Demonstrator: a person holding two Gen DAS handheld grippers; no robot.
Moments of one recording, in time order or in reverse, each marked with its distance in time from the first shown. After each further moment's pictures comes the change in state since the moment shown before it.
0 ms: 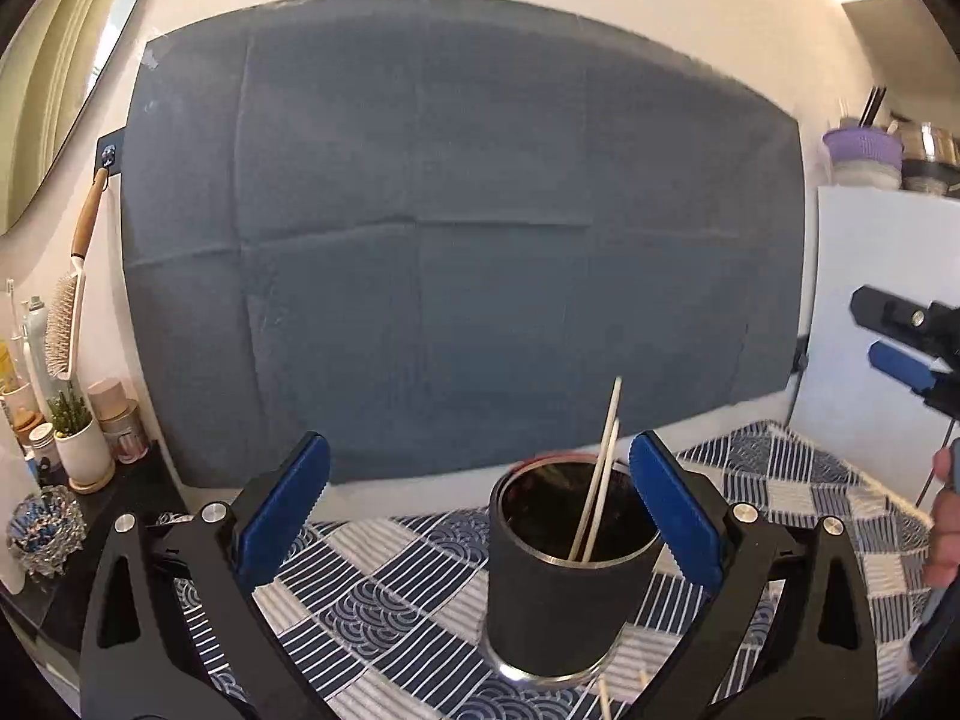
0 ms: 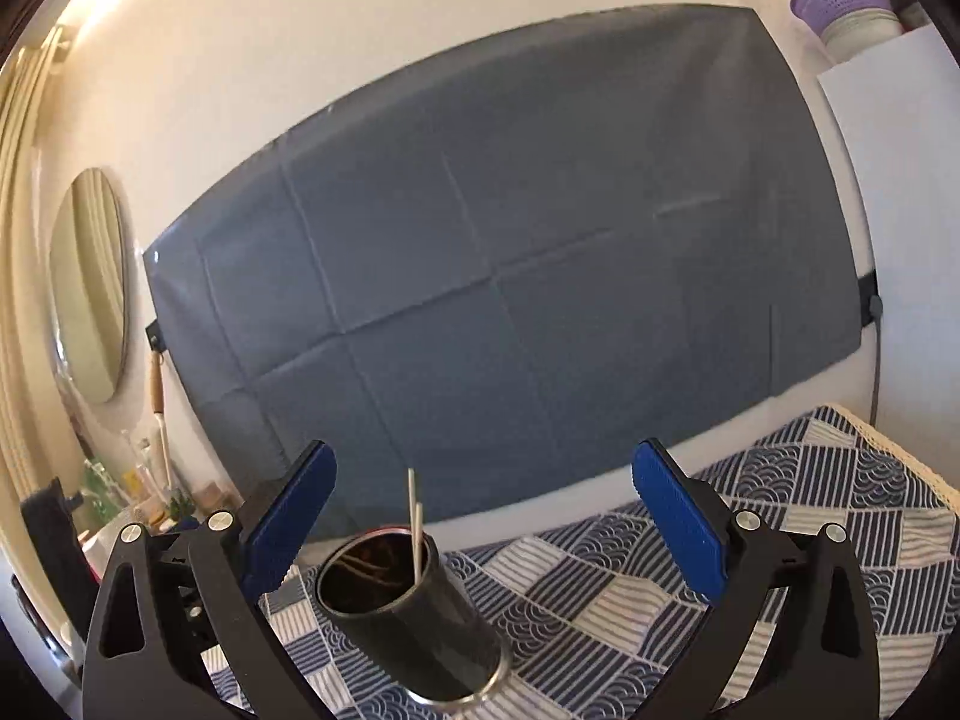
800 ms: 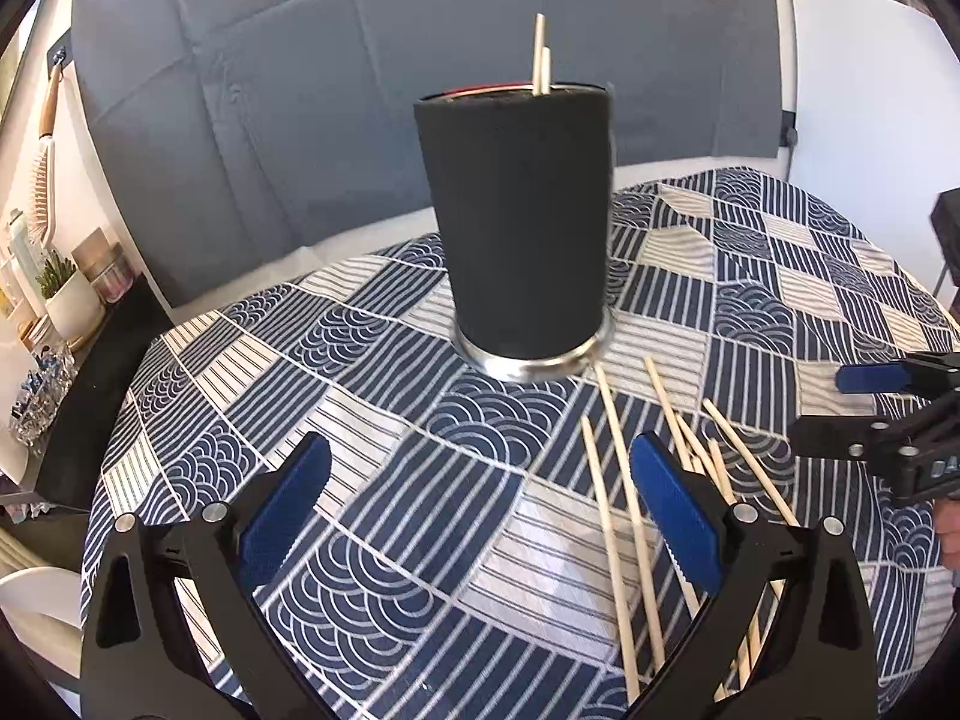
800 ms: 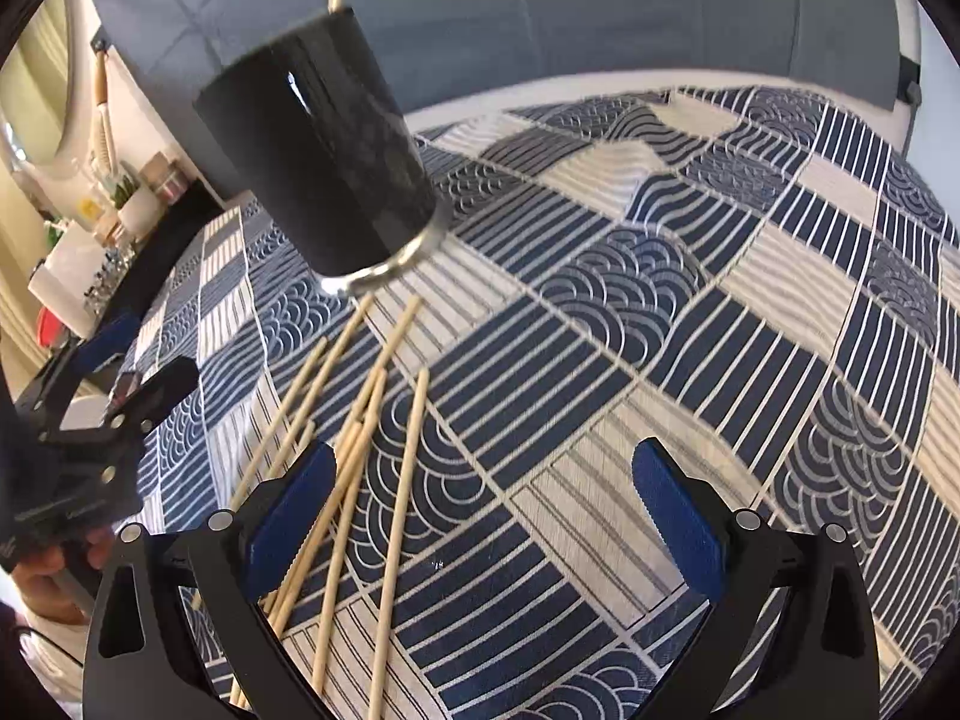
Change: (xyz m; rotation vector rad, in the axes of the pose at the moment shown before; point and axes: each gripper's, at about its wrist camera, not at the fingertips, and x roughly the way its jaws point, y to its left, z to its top) left arm -0.022 -0.034 -0.124 0.135 0.430 -0.016; right arm 0.023 -0.045 -0.195 -0.071 0.756 -0.045
